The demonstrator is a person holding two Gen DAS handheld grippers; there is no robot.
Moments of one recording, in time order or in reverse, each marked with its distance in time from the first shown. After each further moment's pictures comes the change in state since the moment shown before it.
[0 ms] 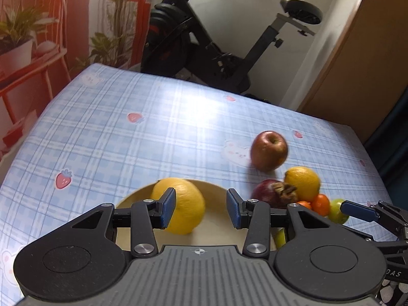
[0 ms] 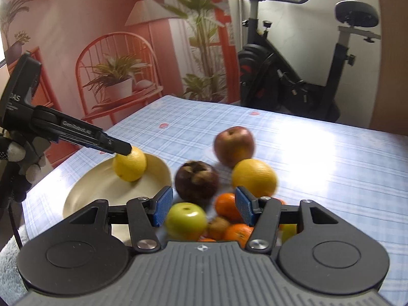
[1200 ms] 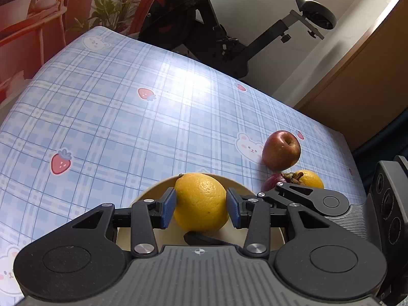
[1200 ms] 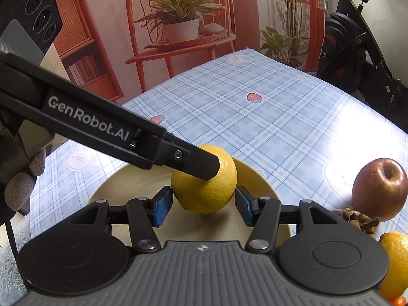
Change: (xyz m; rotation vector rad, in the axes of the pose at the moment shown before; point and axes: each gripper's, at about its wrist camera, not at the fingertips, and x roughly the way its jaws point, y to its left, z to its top) left arm 0.027 0.058 0.007 -0.141 0.115 -0.127; right arm 0.171 0.107 0.040 -0.225 0.270 0.237
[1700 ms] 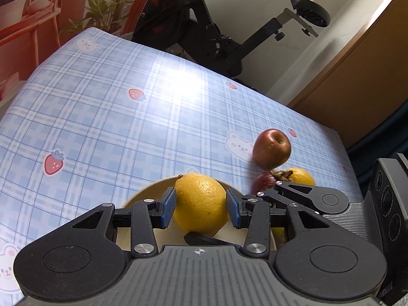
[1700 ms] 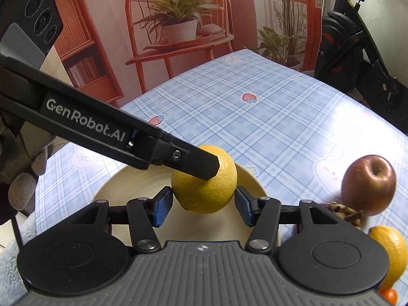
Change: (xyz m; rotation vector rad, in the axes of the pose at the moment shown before) left arm 0.003 -0.006 0.002 0.009 0.010 -0.016; right arm -0.008 -0.002 0.000 -0.002 0.009 0.001
